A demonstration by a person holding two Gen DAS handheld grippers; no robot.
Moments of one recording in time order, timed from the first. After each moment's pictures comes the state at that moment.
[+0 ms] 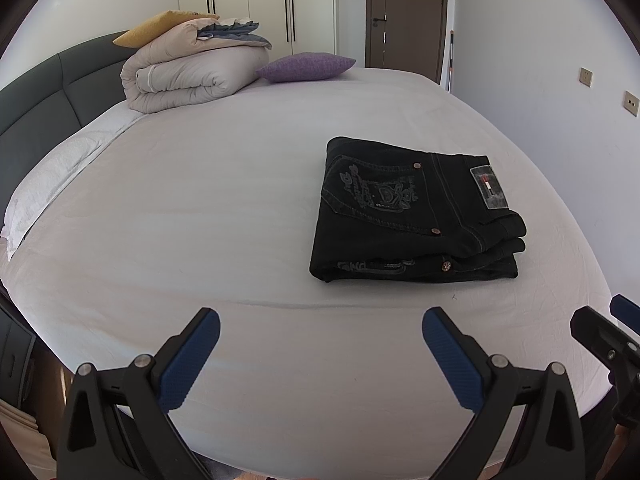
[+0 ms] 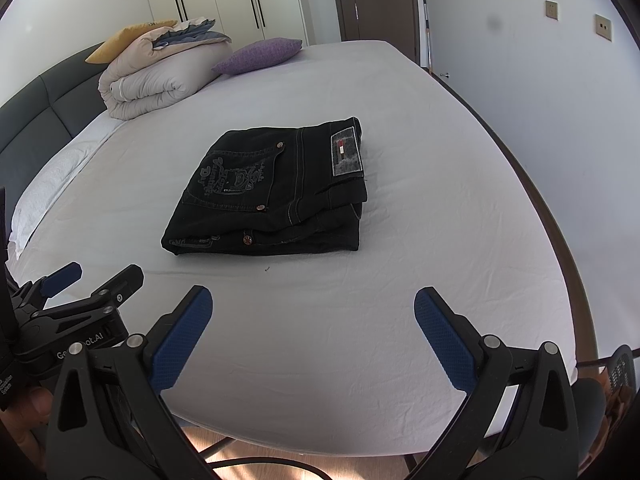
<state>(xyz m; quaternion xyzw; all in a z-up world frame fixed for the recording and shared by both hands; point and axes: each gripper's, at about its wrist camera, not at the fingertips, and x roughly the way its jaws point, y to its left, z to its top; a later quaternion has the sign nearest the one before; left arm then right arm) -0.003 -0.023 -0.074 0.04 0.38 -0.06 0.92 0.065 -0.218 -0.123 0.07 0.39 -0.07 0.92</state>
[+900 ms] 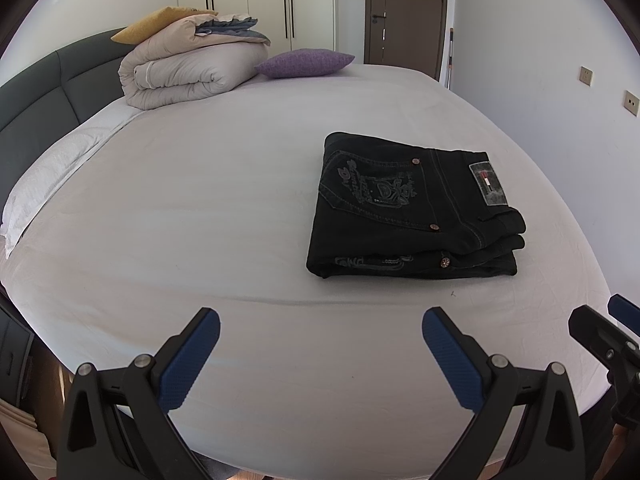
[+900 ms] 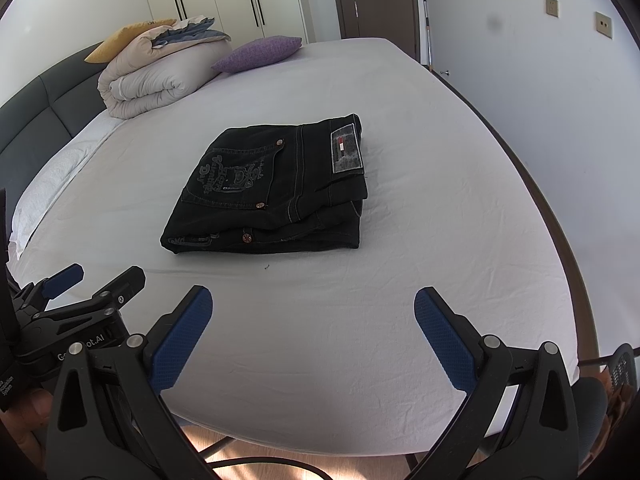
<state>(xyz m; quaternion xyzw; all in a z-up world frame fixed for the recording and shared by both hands) -0.005 -0.023 -0.078 0.03 0.38 -0.07 0.92 0.065 -0.220 -0.127 0.07 0.39 -0.07 0.92</state>
